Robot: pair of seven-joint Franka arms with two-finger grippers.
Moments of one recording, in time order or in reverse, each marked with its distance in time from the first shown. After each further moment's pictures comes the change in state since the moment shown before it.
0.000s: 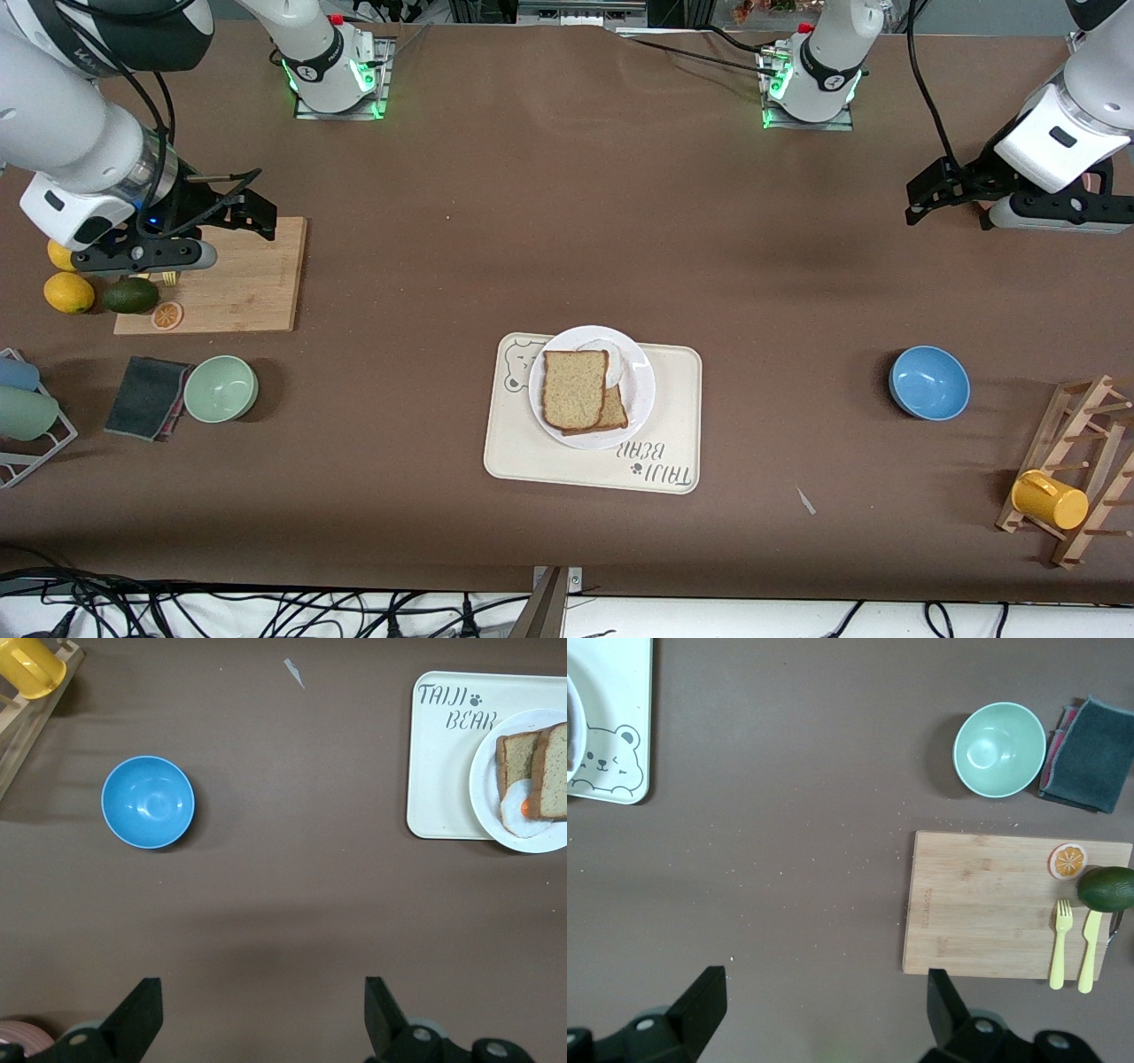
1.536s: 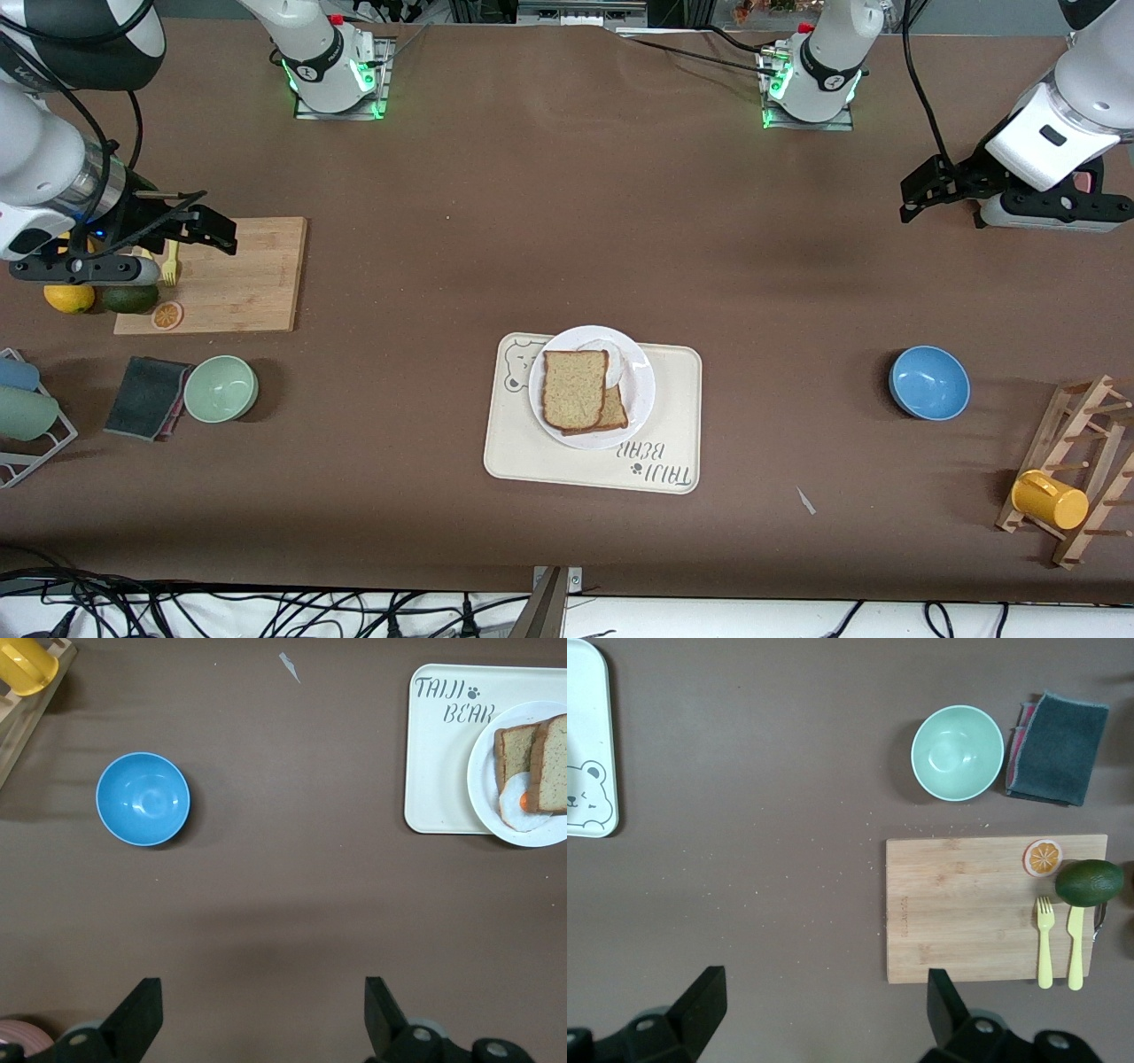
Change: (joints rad) left arm -0.005 -0.003 -0.004 -0.011 0.000 0.000 0.000; right arm -0.089 0.012 0.004 0.000 0.000 0.030 -0.001
